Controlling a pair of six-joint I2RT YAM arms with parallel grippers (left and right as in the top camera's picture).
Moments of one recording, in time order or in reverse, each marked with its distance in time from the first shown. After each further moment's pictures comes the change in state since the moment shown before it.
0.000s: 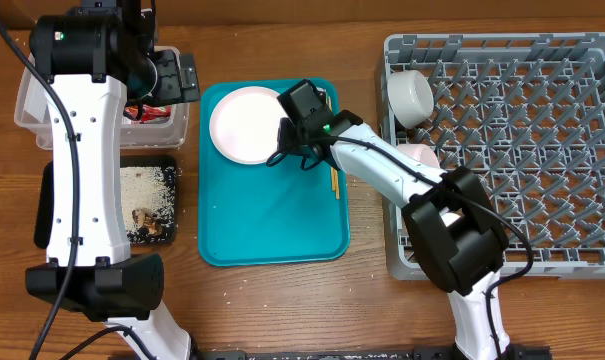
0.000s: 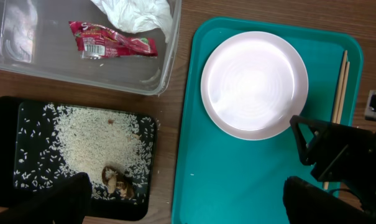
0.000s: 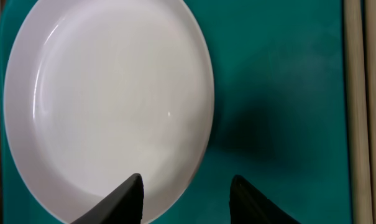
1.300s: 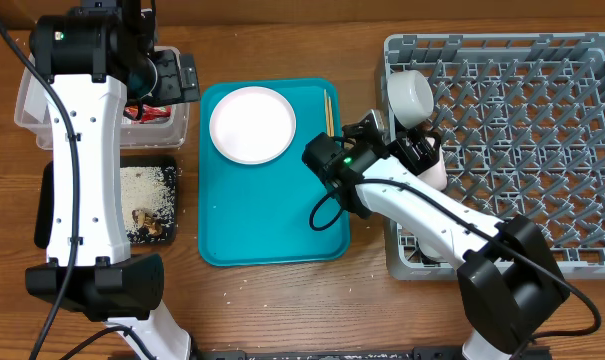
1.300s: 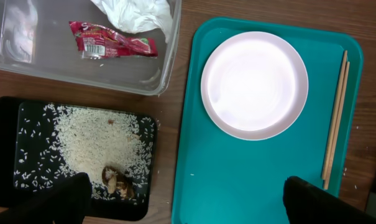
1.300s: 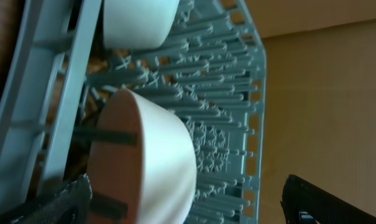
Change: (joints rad) left arm 0.000 0.000 0.000 0.000 0.000 0.000; right arm 0.067 -0.330 -0.259 -0.684 1.078 -0.382
